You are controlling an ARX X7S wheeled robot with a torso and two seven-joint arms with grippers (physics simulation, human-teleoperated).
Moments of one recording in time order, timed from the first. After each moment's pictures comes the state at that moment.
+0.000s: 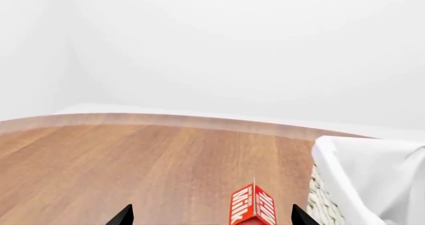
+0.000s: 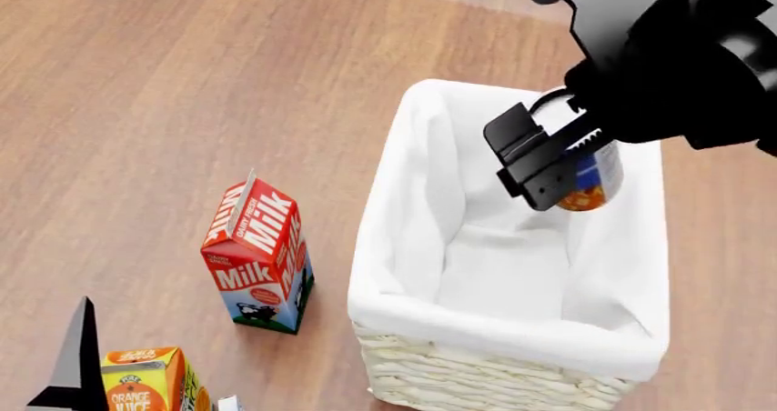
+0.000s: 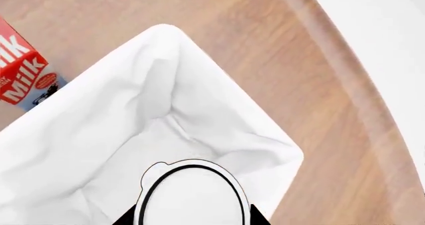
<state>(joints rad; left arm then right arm) -0.09 -0.71 0.36 0.91 -0.66 -0.38 -0.79 1.95 0.54 -1.46 0.46 1.24 1.20 -0.10</state>
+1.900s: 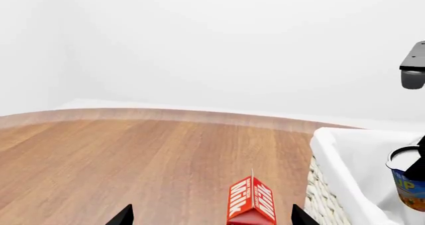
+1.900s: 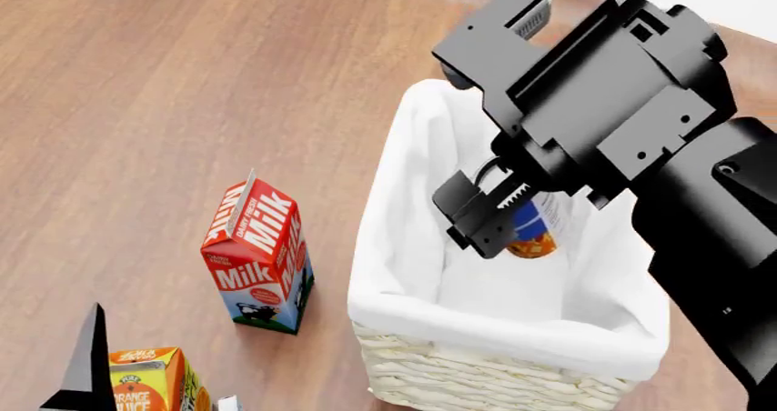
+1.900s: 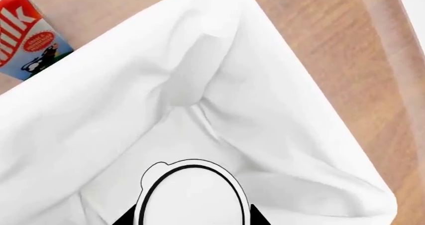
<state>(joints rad) -0.09 -0.72 0.39 0.88 -0.66 -0.36 -0.79 1.78 0.28 -1.63 0.79 1.02 1.01 -0.34</state>
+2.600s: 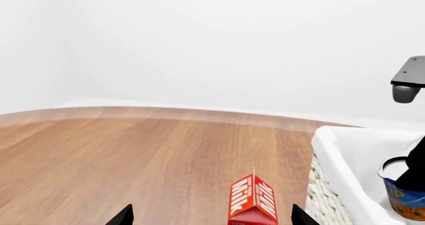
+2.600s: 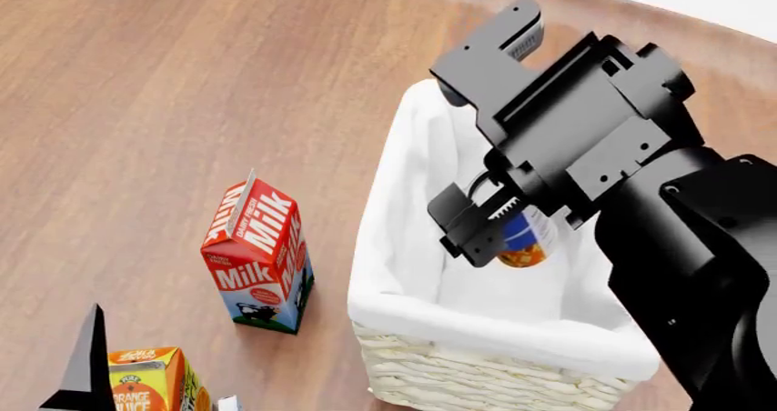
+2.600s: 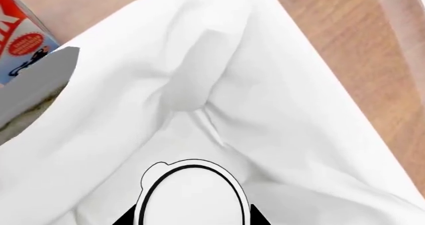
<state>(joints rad) -0.09 -0.72 0.39 0.87 -0.66 -0.35 -0.79 1.71 0.21 -1.63 0.95 0.98 0.92 -0.37</state>
